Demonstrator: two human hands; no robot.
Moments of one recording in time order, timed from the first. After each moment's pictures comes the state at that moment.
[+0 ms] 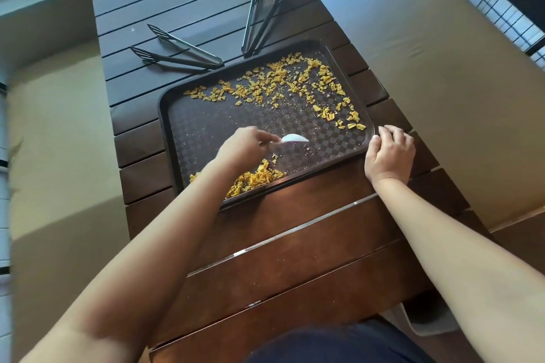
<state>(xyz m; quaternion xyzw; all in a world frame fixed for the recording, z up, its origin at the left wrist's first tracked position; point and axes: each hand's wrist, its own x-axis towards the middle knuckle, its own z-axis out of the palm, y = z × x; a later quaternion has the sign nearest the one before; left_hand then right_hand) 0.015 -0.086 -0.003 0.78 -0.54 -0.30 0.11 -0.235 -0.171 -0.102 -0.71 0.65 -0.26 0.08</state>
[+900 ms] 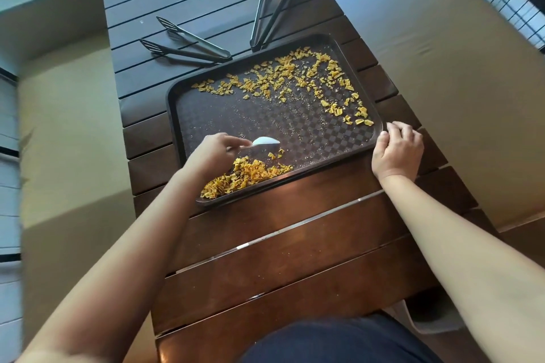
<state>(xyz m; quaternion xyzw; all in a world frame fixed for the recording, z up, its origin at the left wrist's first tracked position) 0.065 -0.042 -0.011 0.81 -0.49 -0.30 0.13 -0.237 -0.173 -0.106 -0.71 0.65 -0.26 0.08</state>
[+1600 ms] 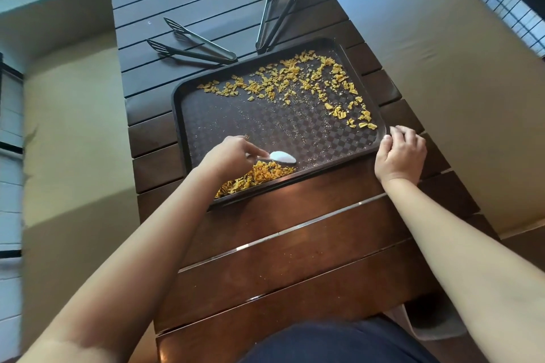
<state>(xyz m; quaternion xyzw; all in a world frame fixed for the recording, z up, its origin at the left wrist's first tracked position) 0.046 -0.048 -0.004 0.78 -0.55 -0.30 0.04 -0.236 -0.171 -0.105 -0.70 0.65 -0.26 0.09</state>
